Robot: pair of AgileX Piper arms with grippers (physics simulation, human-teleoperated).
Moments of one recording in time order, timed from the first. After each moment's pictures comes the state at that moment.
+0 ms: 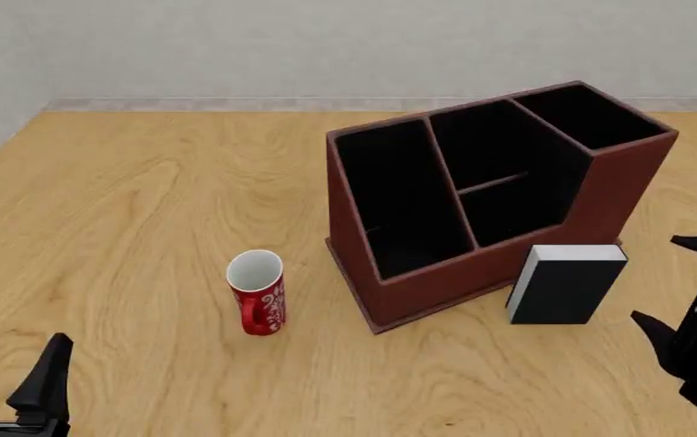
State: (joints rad) left arm 0.00 0.01 0.00 0.00 0.00; right arm 0.05 0.59 -0.68 0.69 -1.20
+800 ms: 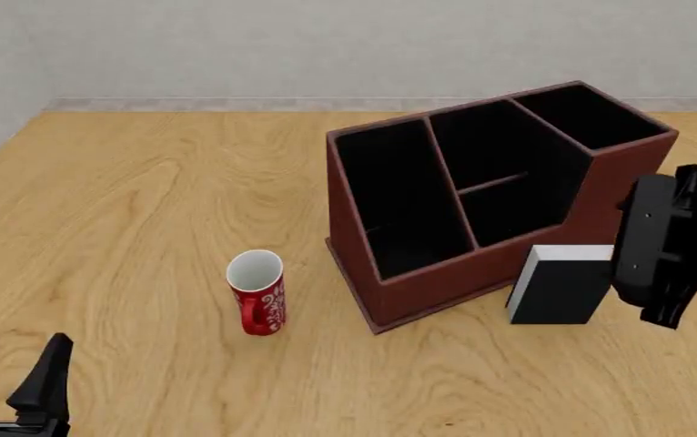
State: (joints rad) left arm 0.00 0.01 0.00 0.00 0.00; right arm 0.02 1.02 -0.89 0.70 -1.30
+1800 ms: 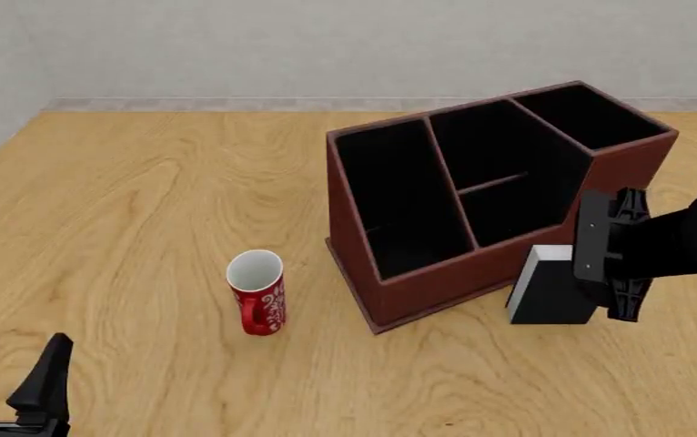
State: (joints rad) left arm 0.00 0.01 0.00 0.00 0.00; right arm -0.01 1.30 -0.90 0.62 -1.38
